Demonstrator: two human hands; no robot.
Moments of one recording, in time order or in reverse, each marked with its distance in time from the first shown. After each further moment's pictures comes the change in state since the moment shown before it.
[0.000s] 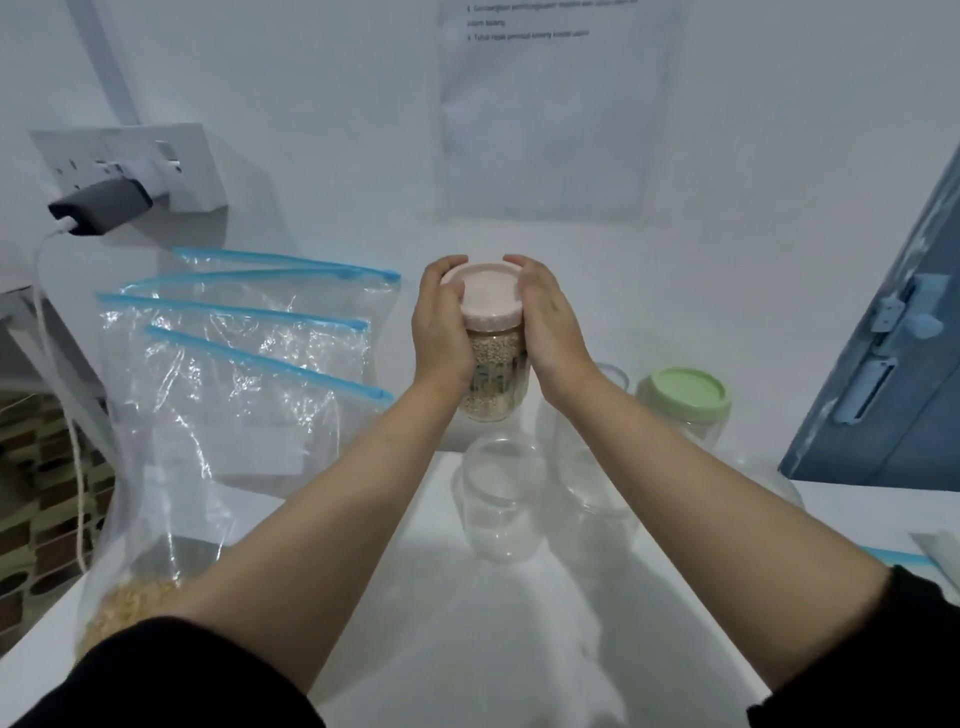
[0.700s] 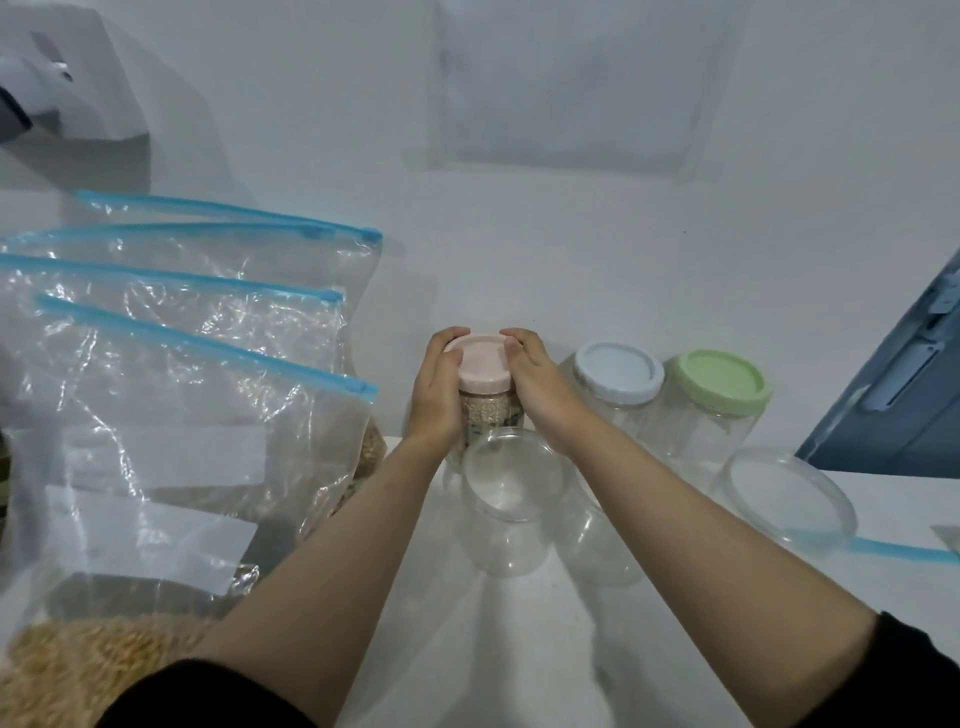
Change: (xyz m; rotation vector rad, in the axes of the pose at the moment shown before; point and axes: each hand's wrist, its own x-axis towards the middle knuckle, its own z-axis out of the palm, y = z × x) left_hand -0.004 -0.128 -0.031 0.091 -0.180 -0.270; right_hand 0.016 0.118 -0.005 -0.271 -0.126 0.332
